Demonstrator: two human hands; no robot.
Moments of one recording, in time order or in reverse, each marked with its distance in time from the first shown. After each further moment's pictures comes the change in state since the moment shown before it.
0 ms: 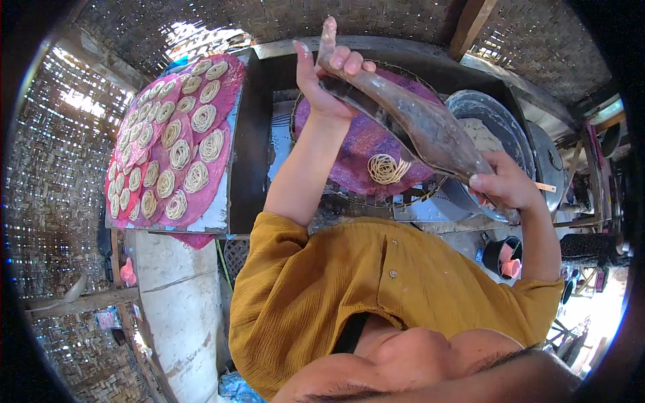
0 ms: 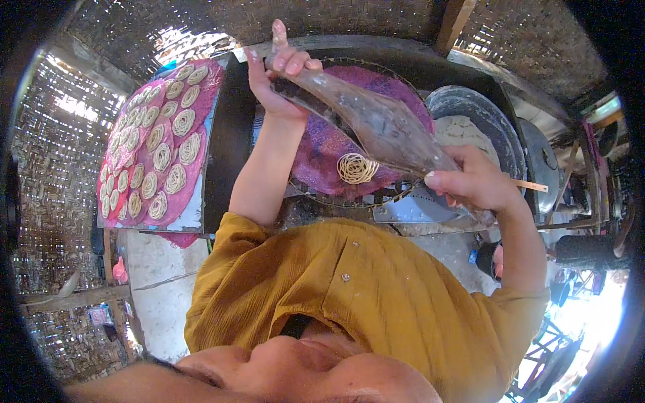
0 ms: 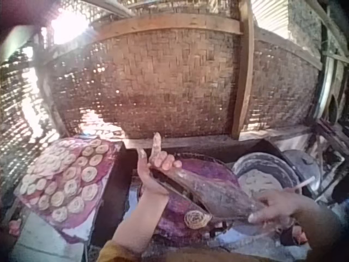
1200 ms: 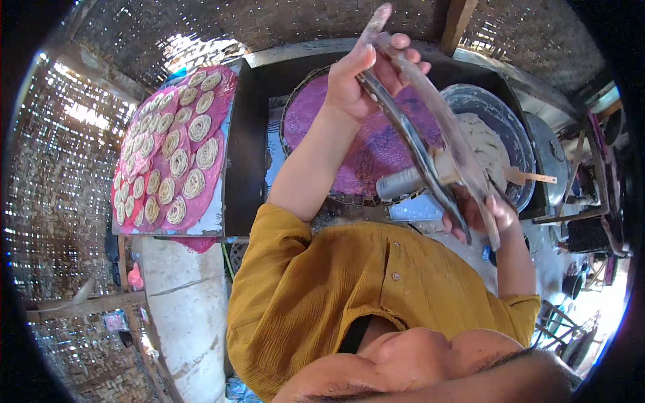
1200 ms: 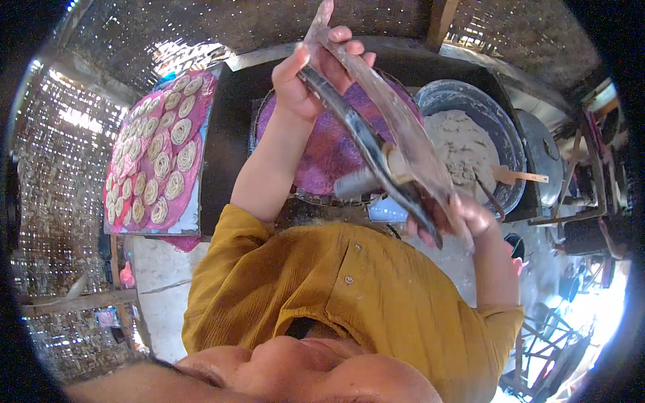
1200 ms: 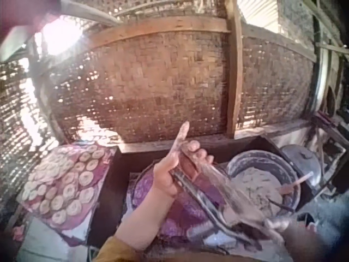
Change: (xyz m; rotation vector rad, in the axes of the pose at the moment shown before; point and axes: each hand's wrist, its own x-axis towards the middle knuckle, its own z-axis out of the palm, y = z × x) left_hand 0.025 -0.054 0.018 0.172 -0.226 -0.276; right_hand -0.014 0.092 0.007 0.580 -0.373 -0.148
